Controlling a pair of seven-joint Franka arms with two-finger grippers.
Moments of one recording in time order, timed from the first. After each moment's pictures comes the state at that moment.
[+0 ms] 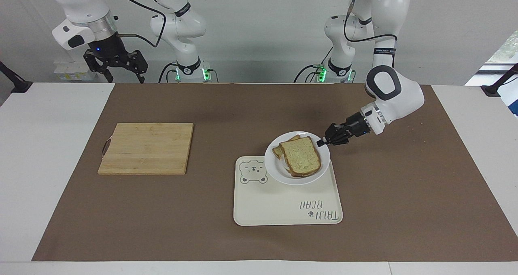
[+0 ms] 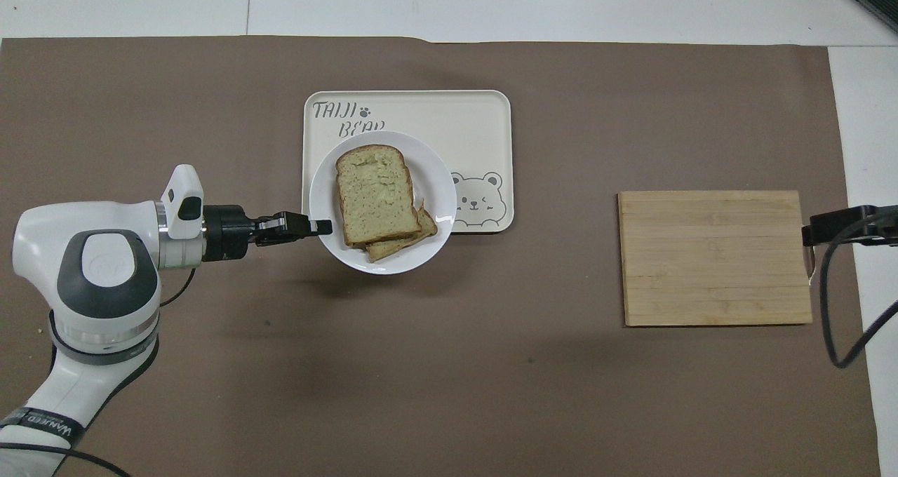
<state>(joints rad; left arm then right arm) -0.17 0.18 -0.01 -2.08 -1.21 2.19 0.52 0.04 -0.10 -0.09 -1.65 -0.02 1.53 -0.02</state>
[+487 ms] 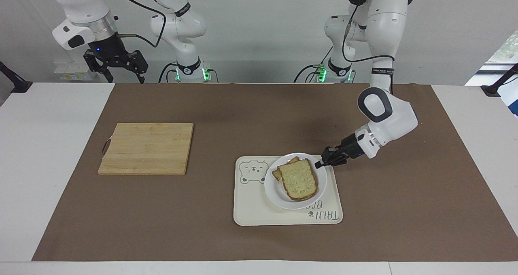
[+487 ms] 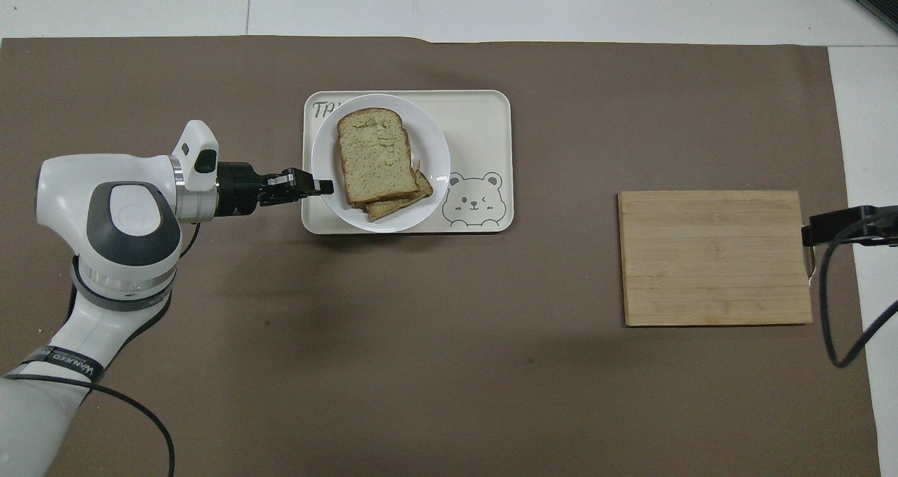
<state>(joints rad) -0.21 0.40 -0.01 -1.88 -1.11 2.28 0.46 0.04 -0.10 -0.09 -1.65 -0.02 1.53 -0.02</state>
